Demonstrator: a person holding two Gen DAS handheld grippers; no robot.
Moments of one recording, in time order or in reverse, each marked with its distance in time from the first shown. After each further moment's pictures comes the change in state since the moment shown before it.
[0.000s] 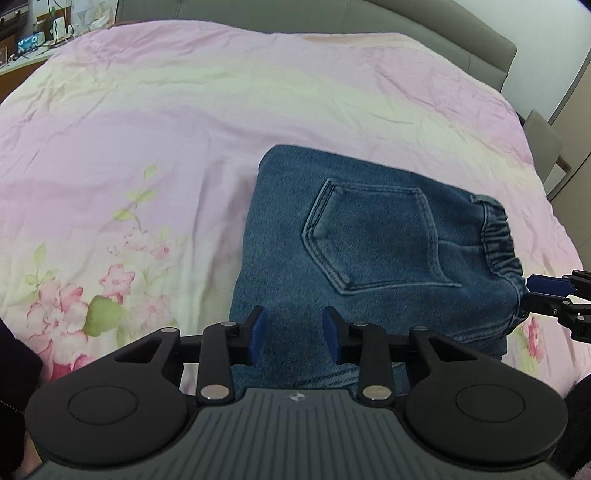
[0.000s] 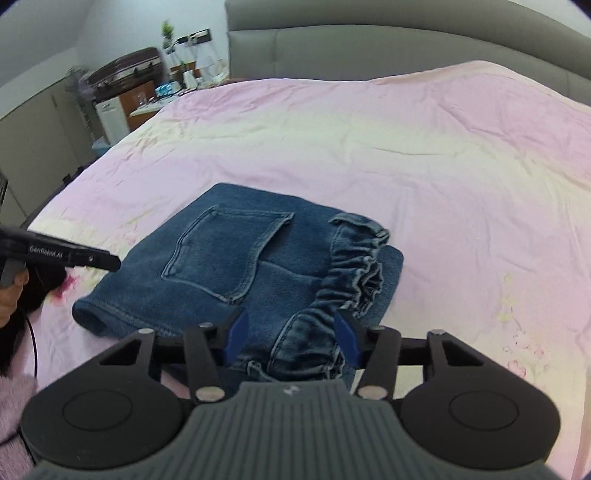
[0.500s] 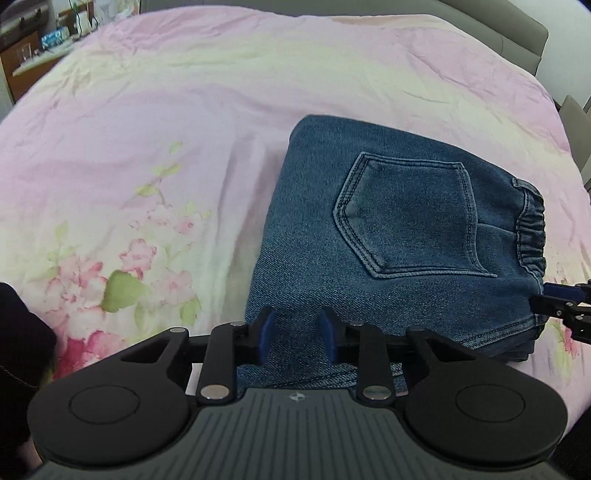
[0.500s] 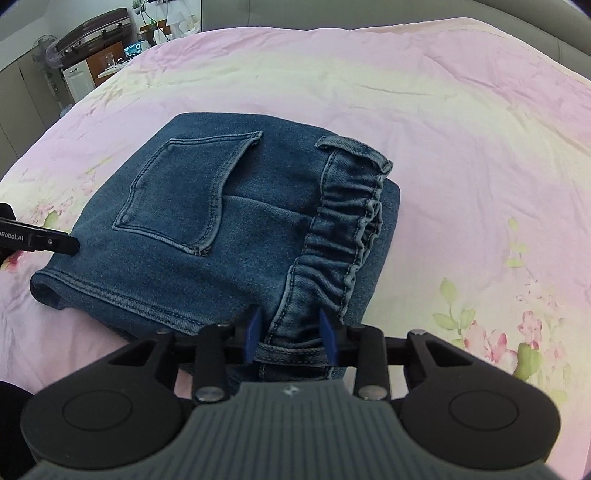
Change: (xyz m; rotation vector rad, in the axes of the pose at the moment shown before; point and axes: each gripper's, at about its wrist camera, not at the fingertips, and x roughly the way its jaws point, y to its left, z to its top) left arm -0.001 -0.012 0.000 0.007 0.024 0.162; right arm 0.049 -0.006 -0.008 0.075 0.107 -0.084
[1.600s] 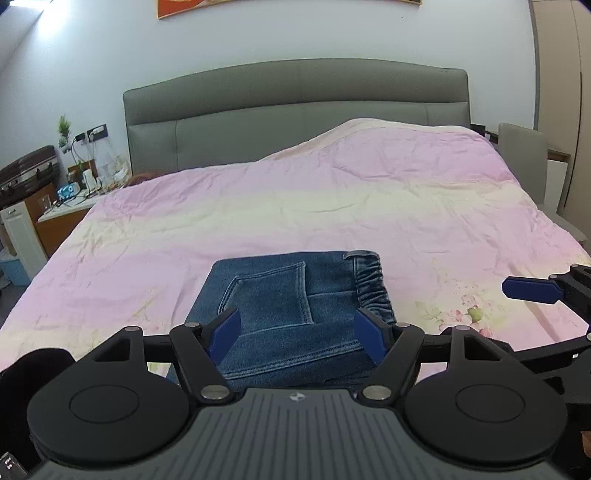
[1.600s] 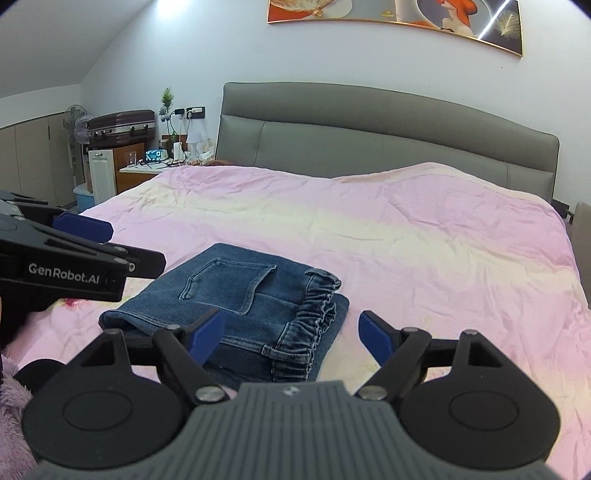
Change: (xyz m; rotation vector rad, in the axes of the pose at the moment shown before) left arm -0.149 -0.193 -0.070 0.175 -0.414 0.099; right arm -0.196 0.029 -0.093 -0.094 -0.434 -0.080
